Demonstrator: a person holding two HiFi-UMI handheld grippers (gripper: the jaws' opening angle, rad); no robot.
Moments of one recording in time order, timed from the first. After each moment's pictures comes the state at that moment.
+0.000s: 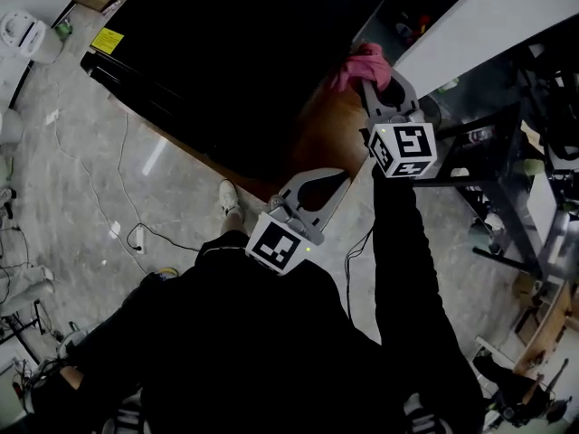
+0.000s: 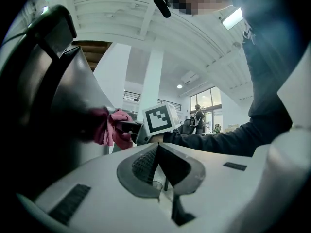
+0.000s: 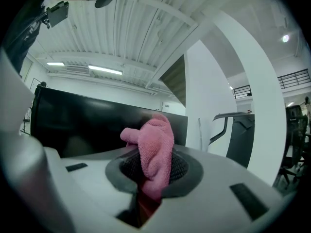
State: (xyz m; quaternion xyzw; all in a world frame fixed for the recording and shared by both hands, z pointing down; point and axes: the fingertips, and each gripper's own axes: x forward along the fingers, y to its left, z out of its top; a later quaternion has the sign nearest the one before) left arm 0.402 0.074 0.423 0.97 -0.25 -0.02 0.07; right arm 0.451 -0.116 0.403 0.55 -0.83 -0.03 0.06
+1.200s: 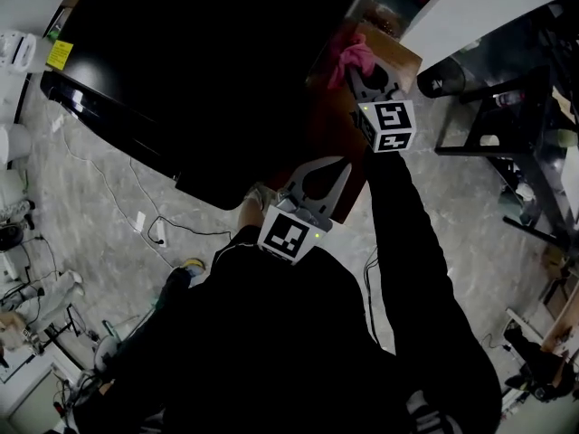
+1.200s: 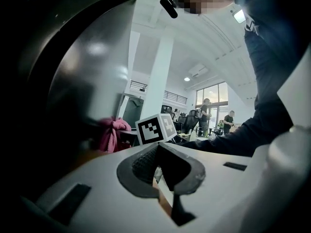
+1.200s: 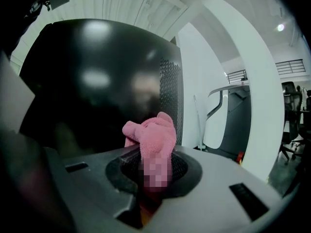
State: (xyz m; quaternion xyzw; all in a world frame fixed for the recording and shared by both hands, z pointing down) left arm 0.397 0.050 0.550 0.96 -0.26 0.03 0.12; right arm 0.449 -0.153 0.588 0.57 -0.82 0.04 0.09
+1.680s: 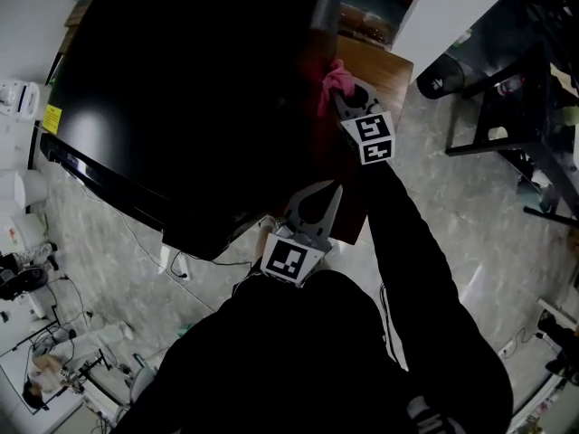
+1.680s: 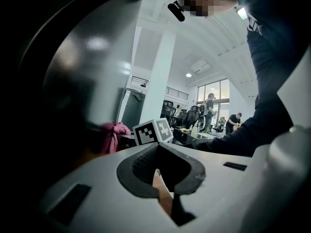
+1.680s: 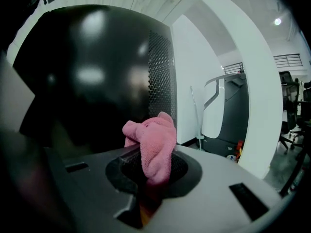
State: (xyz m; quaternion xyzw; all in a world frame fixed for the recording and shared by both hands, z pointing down) left arm 0.408 0.045 0.581 0.95 -0.27 0.06 0.14; right arm 0.469 -0.165 0.652 0.58 -0.81 0.08 0.10
